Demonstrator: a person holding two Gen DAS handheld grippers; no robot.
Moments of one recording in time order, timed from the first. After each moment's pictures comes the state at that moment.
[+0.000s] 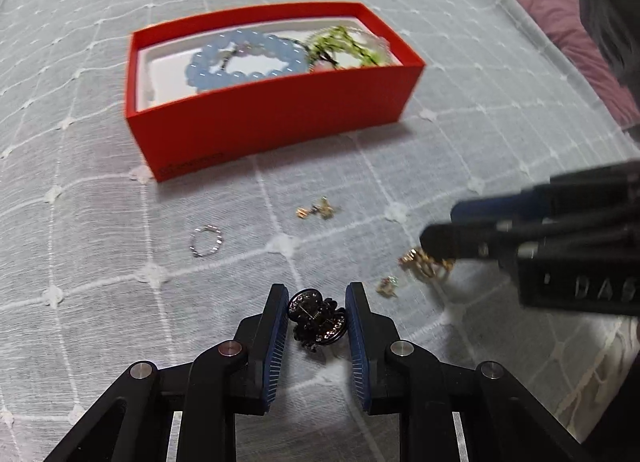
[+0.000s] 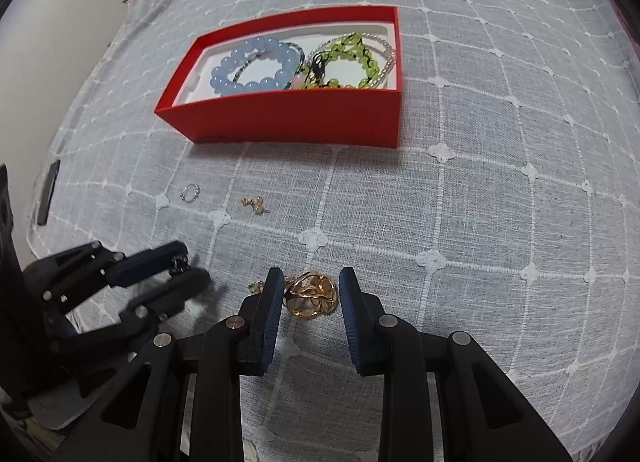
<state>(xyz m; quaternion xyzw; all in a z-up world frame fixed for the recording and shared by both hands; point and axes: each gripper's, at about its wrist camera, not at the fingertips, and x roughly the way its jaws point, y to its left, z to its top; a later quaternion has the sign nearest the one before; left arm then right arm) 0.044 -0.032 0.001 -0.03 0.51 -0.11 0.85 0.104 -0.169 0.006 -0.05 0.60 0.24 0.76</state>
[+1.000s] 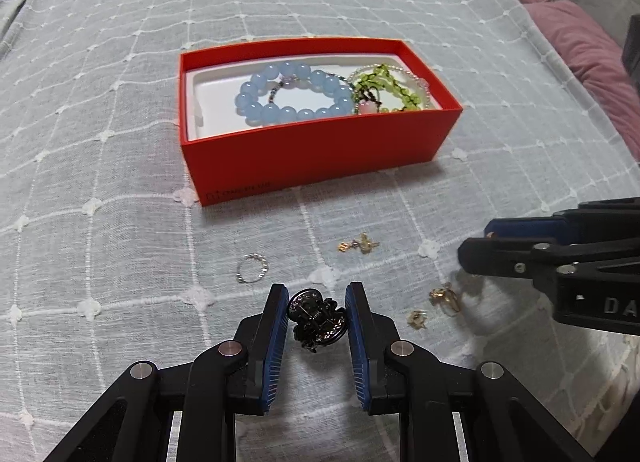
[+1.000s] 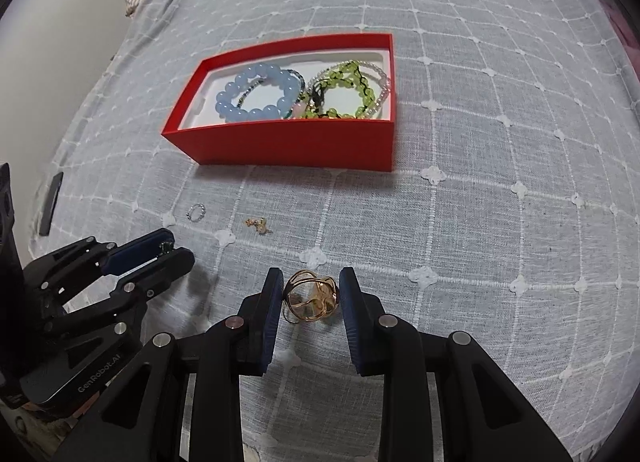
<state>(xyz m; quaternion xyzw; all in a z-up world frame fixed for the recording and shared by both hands) 0.055 -0.023 0.005 -0.03 0.48 -0.07 0.87 0.105 -0.177 0.024 -0.03 0.56 0.24 0.79</state>
